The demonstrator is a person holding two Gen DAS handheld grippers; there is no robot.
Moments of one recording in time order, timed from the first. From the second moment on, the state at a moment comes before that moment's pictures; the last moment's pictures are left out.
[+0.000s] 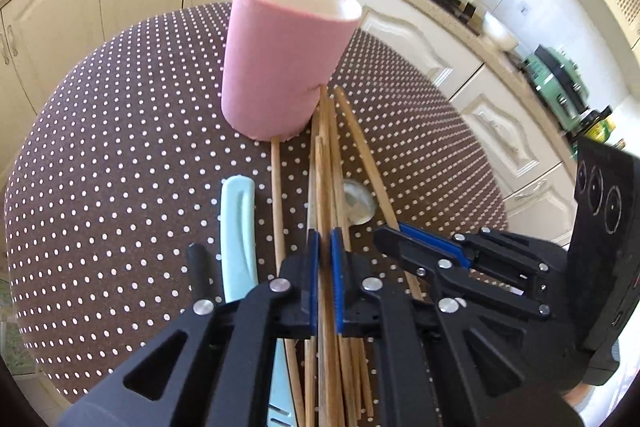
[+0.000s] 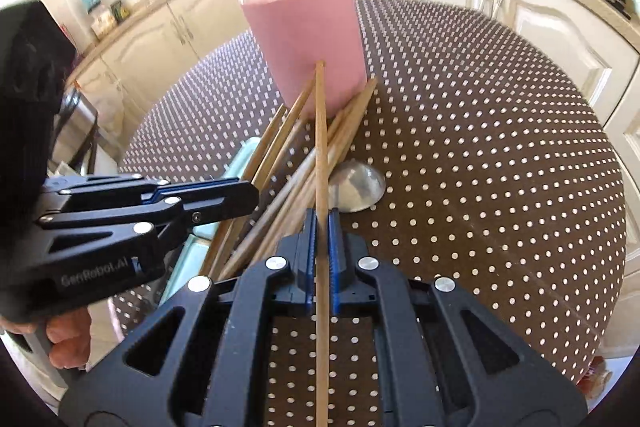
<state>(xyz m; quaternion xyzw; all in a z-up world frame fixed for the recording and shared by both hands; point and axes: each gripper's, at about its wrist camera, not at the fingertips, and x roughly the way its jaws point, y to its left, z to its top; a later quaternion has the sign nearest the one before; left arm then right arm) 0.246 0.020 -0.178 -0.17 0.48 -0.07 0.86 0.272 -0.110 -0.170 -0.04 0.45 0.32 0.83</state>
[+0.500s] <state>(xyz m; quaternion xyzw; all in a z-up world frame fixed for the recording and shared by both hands) 0.247 0.025 -0.166 -0.18 0.46 -0.09 0.86 0.254 -0.123 -0.167 0.00 0.41 0.32 0.85</state>
